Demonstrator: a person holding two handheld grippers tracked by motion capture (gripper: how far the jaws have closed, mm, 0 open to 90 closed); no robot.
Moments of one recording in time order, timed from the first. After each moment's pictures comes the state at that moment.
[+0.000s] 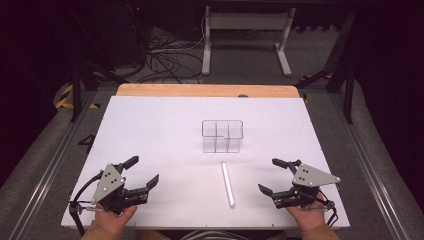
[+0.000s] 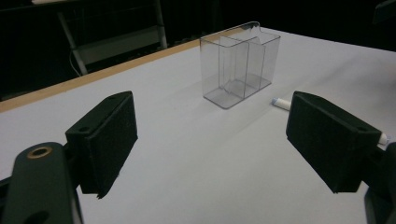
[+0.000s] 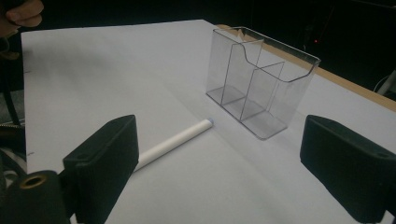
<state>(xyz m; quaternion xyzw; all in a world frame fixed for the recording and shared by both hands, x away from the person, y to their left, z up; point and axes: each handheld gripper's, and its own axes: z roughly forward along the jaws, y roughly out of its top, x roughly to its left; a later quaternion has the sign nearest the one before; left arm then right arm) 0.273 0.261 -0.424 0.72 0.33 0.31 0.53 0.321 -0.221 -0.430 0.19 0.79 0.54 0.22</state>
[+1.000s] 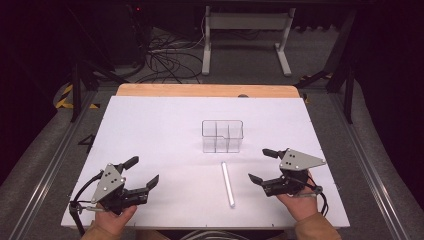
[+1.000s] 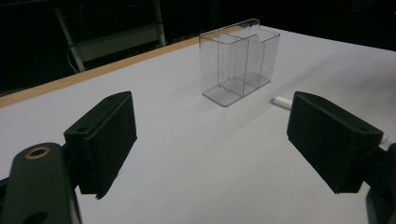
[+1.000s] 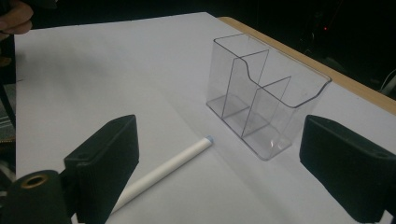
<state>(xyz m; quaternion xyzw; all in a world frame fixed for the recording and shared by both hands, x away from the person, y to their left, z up) 0.274 0.262 -0.425 0.72 0.33 0.30 0.53 0.343 -0.192 -0.405 0.19 0.81 0.52 0.21</state>
